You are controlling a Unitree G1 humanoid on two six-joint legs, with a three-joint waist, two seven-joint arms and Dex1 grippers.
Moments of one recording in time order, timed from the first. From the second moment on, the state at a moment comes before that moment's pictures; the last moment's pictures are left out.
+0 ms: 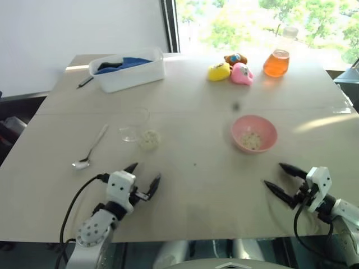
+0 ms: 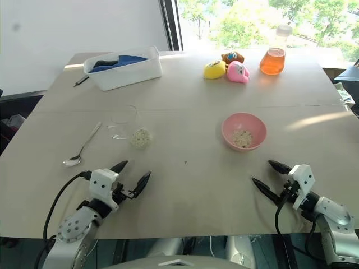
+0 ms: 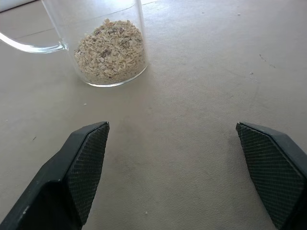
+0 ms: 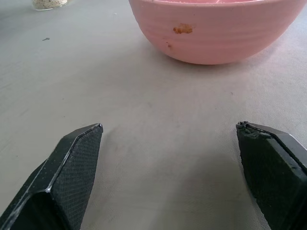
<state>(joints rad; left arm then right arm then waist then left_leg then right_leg) 0.38 0.39 0.09 -0.33 -0.18 0.02 -0.44 0.23 -0.54 -0.20 0.01 0.44 -0.09 0.98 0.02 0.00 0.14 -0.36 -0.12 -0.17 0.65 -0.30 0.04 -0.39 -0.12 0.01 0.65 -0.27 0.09</state>
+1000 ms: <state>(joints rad) 0.42 0.34 0.09 -0.33 -0.18 0.00 -0.40 0.09 -0.56 -0.17 0.15 0.40 -0.16 1.06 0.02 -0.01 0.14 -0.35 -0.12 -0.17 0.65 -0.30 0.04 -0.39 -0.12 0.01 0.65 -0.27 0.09</state>
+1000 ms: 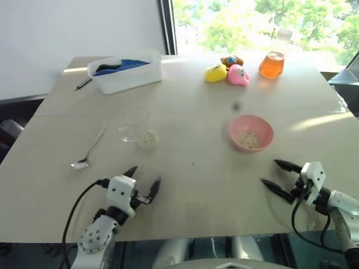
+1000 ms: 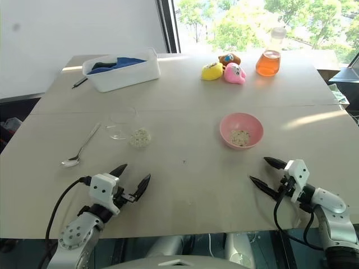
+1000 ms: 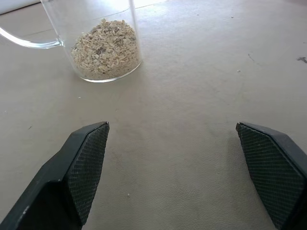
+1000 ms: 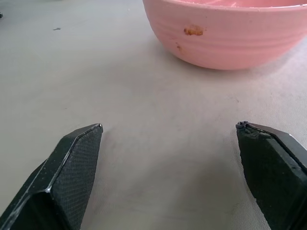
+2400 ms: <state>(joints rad) -0.18 0.88 0.33 0.37 -0.35 0.52 -0.74 -0.05 -0.64 0.06 -0.58 0.71 0.41 0.98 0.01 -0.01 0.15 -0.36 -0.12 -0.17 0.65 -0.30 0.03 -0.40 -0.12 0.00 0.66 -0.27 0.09</state>
